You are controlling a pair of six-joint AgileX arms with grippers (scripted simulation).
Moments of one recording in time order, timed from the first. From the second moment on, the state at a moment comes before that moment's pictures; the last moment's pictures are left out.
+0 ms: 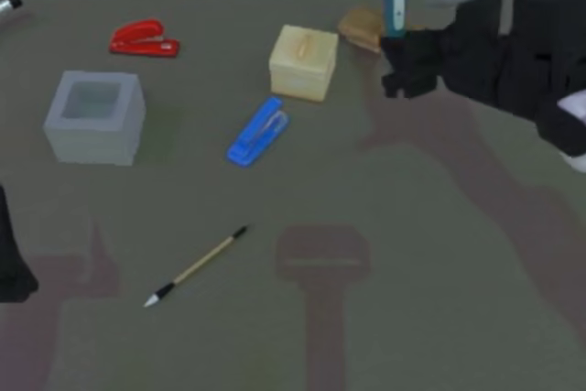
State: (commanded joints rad) left arm 0.00 0.00 0.00 0.00 0.00 0.00; right arm 0.34 1.87 0.99 0.52 -0.31 0.12
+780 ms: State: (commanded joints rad) left arm 0.00 0.00 0.00 0.00 0.00 0.00; right arm 0.34 1.72 0.87 0.86 -0.43 0.02
